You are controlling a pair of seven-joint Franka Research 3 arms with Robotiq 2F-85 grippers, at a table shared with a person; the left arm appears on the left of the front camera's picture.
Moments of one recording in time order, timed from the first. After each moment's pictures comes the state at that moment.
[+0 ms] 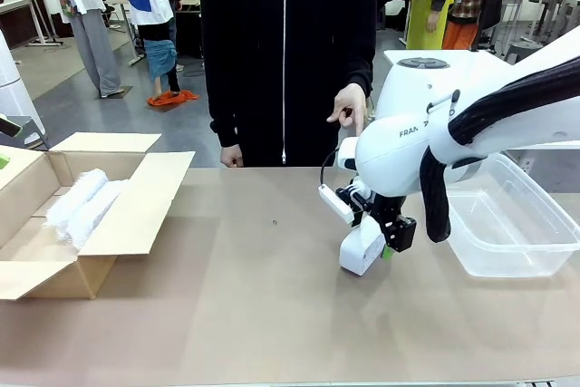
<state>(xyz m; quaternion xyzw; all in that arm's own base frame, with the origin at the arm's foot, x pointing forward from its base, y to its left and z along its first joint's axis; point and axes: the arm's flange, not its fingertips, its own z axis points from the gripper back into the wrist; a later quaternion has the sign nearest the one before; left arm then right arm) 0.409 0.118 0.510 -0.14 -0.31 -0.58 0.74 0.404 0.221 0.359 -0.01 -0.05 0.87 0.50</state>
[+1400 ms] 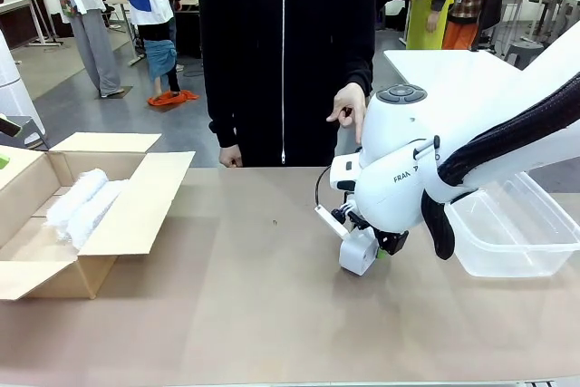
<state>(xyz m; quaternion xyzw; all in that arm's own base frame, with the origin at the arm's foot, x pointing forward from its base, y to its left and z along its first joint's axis) 0.409 0.118 0.510 -0.14 -0.31 -0.58 0.74 0.418 0.228 0.325 -0.08 -0.04 0.88 0.46</state>
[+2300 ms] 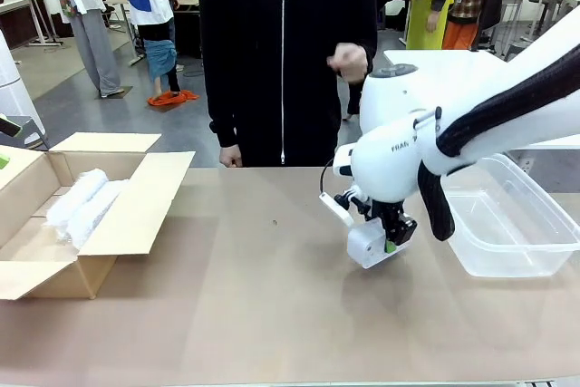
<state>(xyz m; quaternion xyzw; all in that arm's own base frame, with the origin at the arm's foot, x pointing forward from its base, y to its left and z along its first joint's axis) 0.409 0.118 0.510 -0.14 -0.31 -0.58 0.74 0.426 0.219 0.354 -0.05 0.03 0.86 0.51</state>
